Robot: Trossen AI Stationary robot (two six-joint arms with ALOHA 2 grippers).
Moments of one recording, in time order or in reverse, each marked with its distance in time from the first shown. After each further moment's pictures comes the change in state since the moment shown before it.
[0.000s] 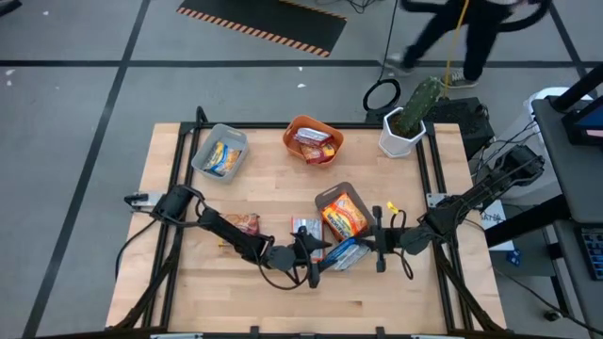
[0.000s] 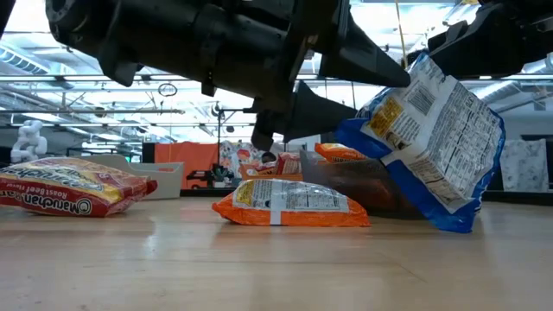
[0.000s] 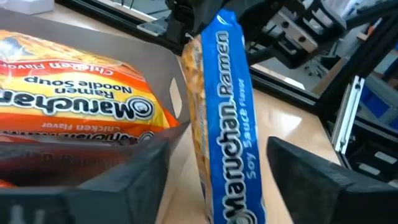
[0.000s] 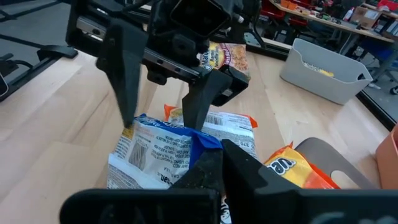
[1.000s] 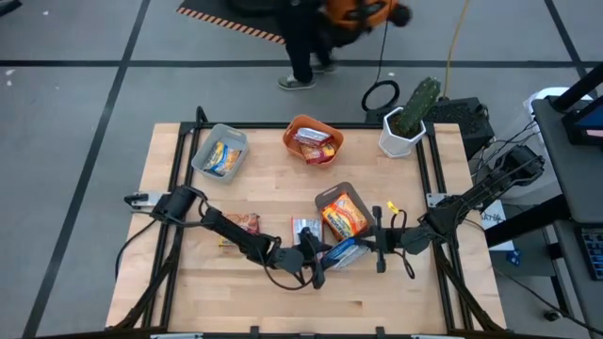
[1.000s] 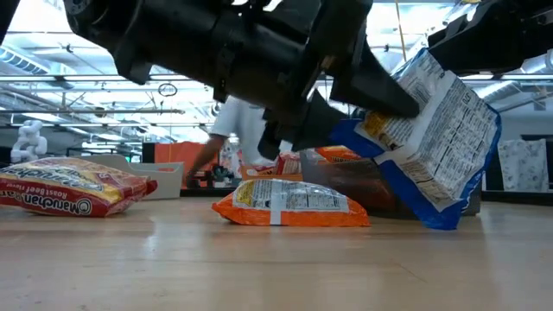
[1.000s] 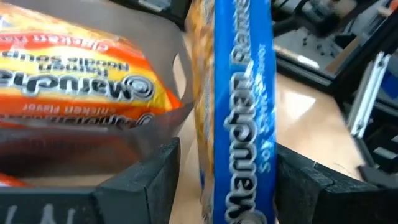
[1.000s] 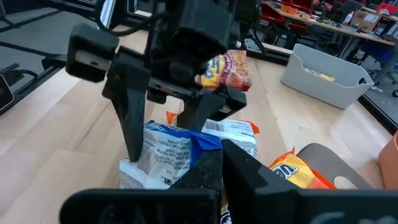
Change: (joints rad) left arm 0.015 0.025 0.077 -0.151 0.028 -0.029; right arm 0.003 0.000 0.000 0.024 -0.001 0.000
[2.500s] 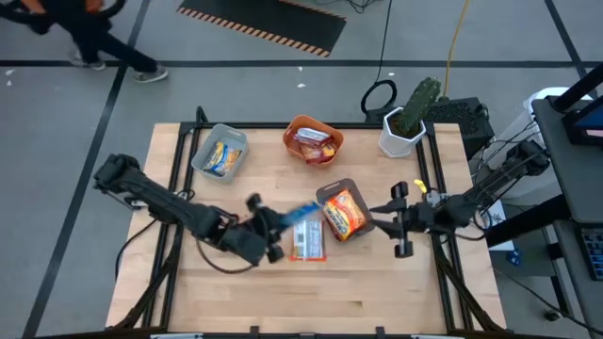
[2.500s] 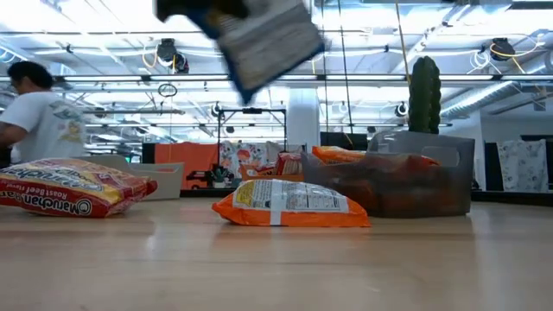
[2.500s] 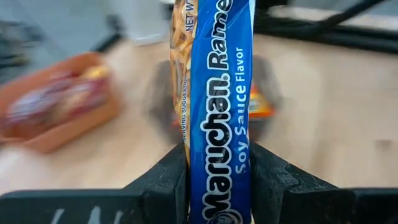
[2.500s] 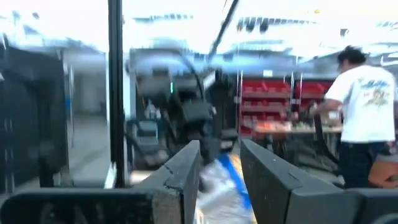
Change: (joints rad) left arm -0.059 -0.626 -0.001 -1.027 -0.265 0.025; right arm 0.001 -0.288 0.001 0.432 0.025 -0.183
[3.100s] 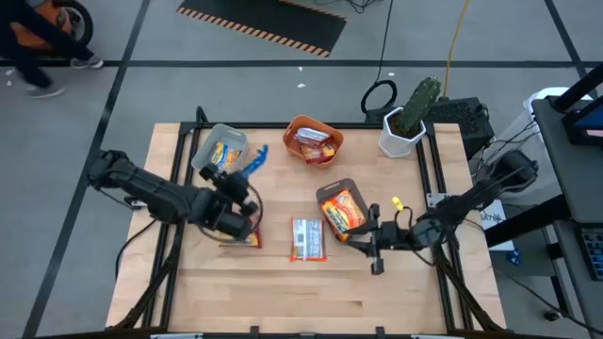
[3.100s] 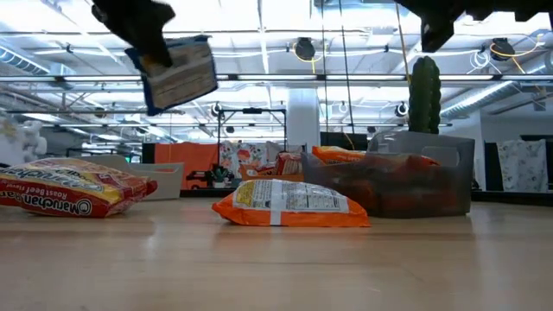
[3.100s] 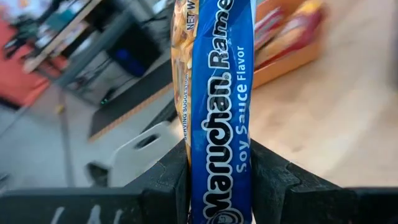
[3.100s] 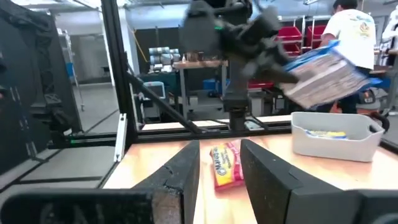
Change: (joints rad) left arm 0.110 -0.106 0.000 -0.882 -0.309 -0.459; right arm -0.004 0.424 0.006 0.161 0.006 0.229
